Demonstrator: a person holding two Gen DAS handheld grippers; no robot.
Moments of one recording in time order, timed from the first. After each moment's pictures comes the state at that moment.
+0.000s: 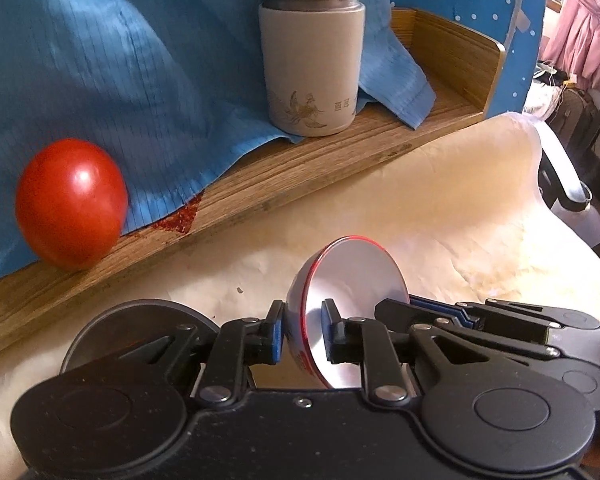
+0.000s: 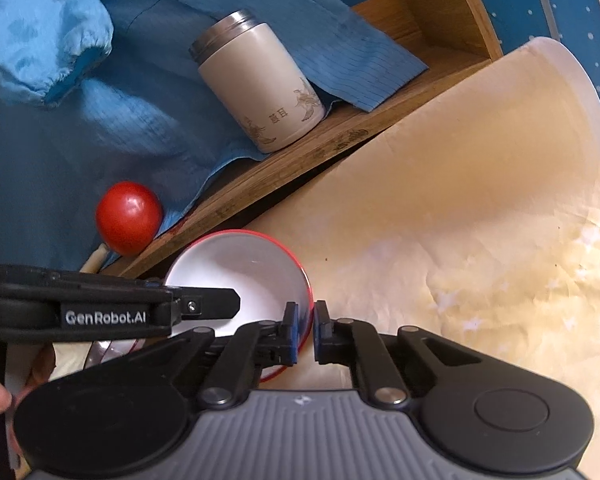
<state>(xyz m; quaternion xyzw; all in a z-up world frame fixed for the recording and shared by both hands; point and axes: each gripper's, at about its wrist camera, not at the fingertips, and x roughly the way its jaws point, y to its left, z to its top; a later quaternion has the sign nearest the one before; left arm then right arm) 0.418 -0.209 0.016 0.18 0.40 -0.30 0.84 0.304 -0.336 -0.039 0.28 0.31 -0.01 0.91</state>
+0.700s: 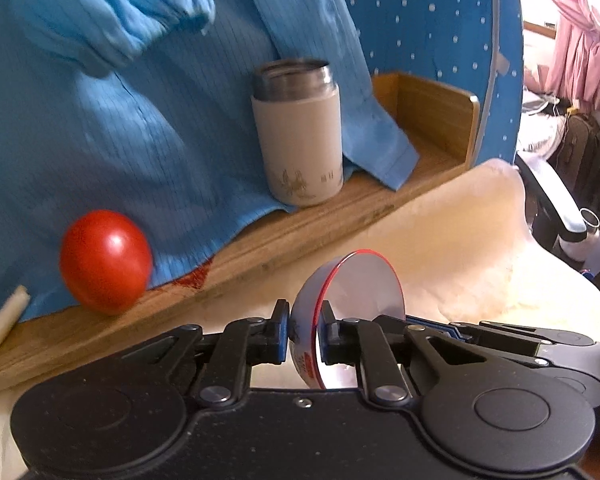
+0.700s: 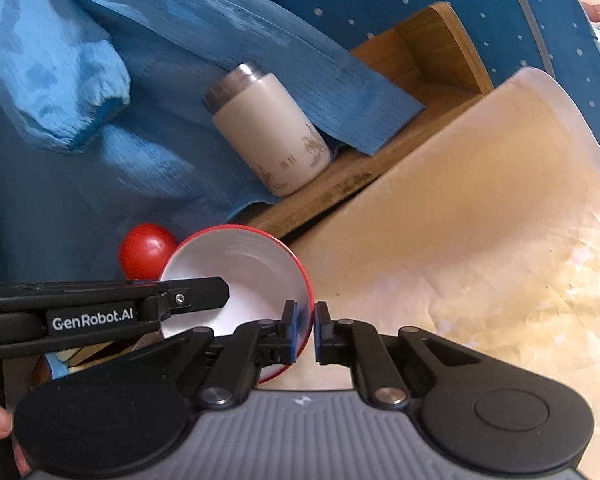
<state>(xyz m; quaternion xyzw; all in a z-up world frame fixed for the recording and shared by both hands) 0.391 -0.213 0.050 0.18 0.31 -0.29 0.89 0.289 -0.339 -0.023 0.30 0.25 -0.01 0.92</state>
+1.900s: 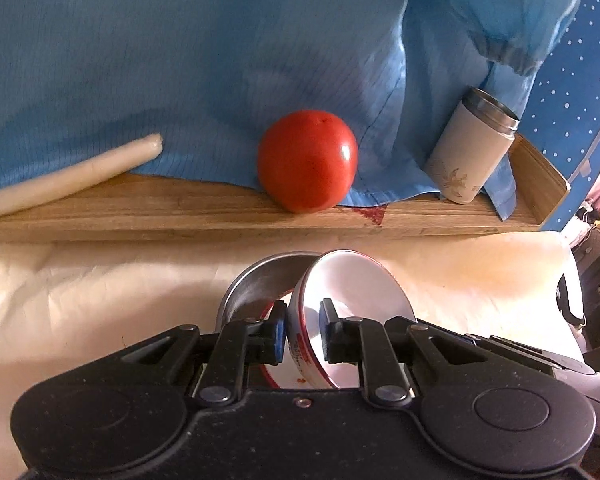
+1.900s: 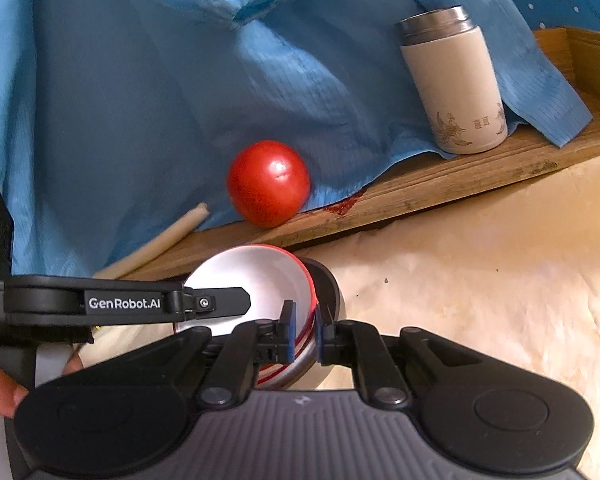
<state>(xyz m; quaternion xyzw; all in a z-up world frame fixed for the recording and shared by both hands) 0.430 -0.072 0.036 -0.02 0.40 -0.23 0.89 0.337 -0.230 0.015 0.20 0.33 0.07 0.92</state>
